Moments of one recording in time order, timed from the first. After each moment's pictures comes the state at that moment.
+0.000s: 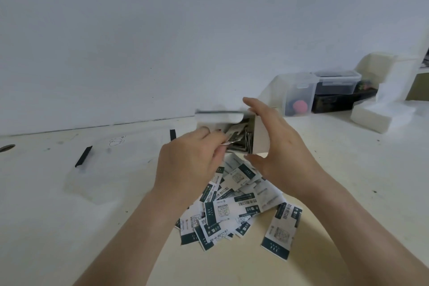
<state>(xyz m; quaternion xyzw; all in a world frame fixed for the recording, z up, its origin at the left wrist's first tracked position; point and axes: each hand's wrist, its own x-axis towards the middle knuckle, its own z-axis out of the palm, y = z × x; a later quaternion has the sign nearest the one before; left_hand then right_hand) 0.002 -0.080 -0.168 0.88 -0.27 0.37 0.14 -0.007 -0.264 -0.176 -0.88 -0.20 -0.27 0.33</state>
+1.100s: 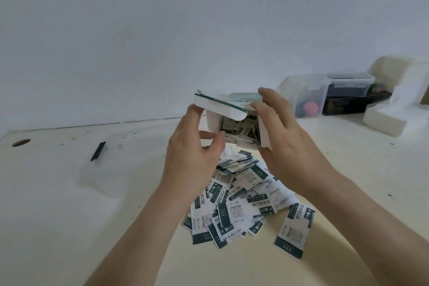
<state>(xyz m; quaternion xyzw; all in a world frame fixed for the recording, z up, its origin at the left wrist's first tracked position) -0.007 -0.075 -0.163 0.82 -0.17 0.28 0.46 -0.006 -0.250 -0.170 -0.90 -0.22 -0.34 0.18</state>
